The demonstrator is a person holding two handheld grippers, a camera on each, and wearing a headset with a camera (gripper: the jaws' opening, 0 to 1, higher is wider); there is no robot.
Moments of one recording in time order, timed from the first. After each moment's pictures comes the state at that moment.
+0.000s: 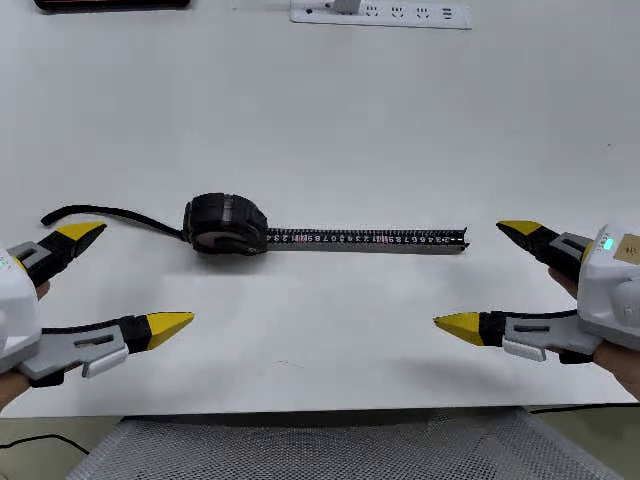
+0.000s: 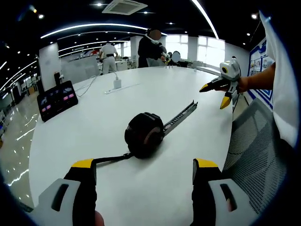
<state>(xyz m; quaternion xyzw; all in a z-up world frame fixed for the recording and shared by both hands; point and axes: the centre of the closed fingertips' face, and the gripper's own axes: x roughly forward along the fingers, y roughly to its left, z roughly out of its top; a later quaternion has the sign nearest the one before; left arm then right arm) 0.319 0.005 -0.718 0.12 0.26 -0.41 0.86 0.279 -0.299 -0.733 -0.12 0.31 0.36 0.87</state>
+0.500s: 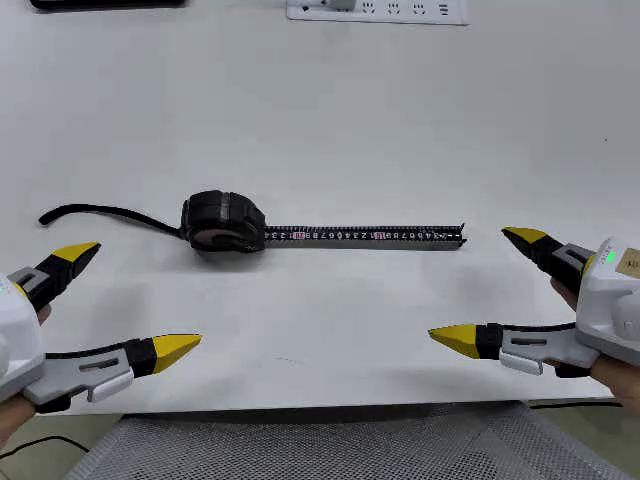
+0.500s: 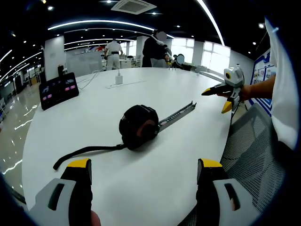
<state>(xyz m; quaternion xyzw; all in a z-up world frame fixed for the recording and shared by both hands) 0.300 0.007 -0.729 0.09 0.28 -0.40 0.87 0.265 -0.301 -0.735 -0.09 0.30 0.34 0.89</state>
